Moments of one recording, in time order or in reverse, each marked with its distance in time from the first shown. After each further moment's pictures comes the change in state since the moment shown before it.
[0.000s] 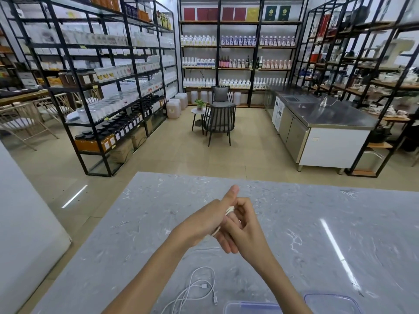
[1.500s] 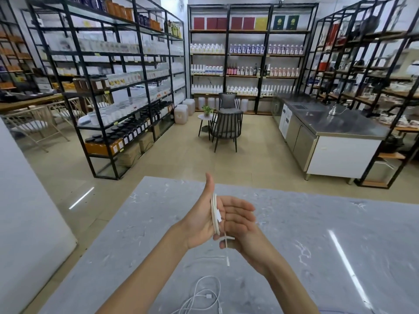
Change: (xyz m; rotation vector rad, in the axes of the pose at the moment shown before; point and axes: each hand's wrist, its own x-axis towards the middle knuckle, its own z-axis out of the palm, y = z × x) left_hand 0.007 -0.007 -0.032 -0.636 -0.331 0.200; right_hand 0.017 -0.023 0.007 0.220 -0.261 0.379
